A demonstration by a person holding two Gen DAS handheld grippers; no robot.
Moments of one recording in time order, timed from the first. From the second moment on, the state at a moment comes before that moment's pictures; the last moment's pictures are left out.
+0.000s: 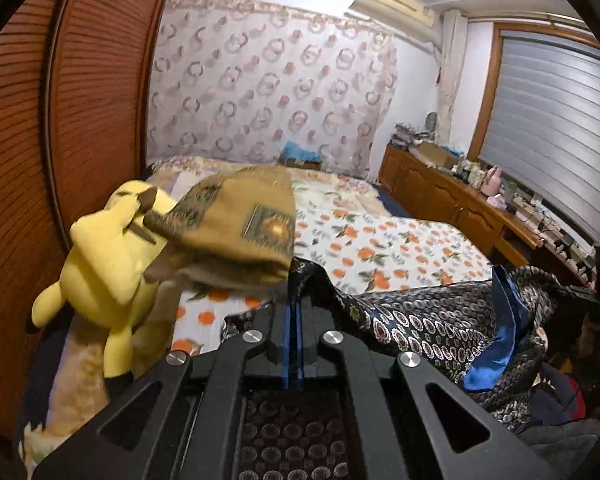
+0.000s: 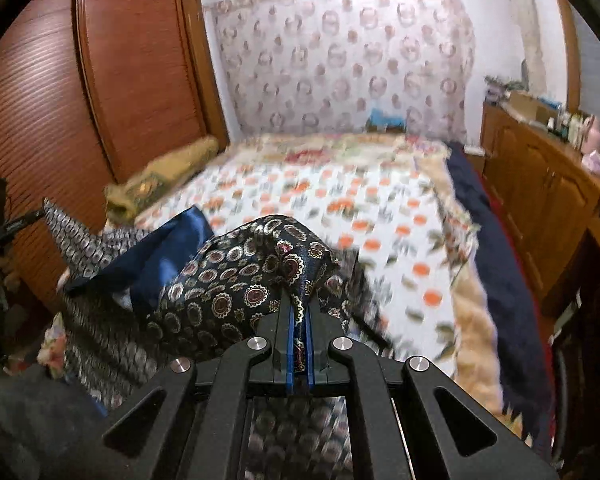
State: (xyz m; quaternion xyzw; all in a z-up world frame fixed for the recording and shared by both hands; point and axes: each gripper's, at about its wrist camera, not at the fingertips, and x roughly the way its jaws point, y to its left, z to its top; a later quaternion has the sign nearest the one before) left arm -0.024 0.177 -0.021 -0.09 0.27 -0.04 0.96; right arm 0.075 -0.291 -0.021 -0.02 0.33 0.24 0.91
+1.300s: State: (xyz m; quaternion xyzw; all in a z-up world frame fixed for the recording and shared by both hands) left arm 0.021 0.179 -0.024 -0.04 0.29 -0.01 0.96; right arm 0.118 -0.233 -0.008 -0.11 0.33 0.23 0.91
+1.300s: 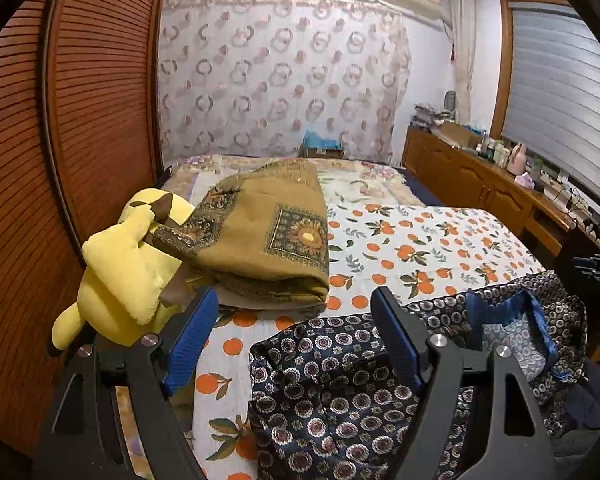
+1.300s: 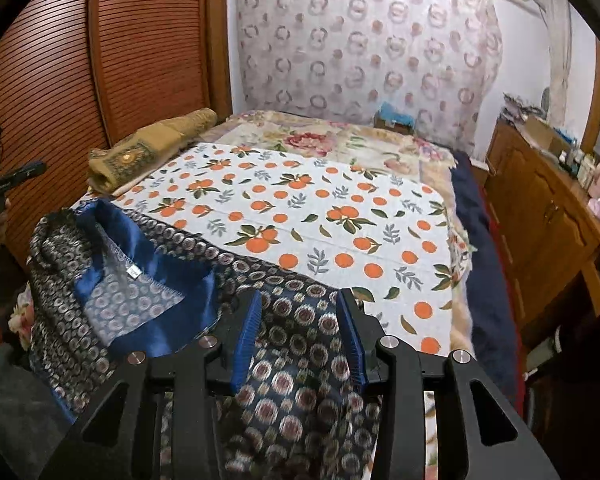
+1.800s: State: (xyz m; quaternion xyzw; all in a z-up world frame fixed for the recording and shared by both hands) left arm 0.065 0.176 -0.071 -0.02 0.37 -0.01 0.93; right arm 0.182 -0.229 -0.054 -0.11 0.40 0.20 0.89
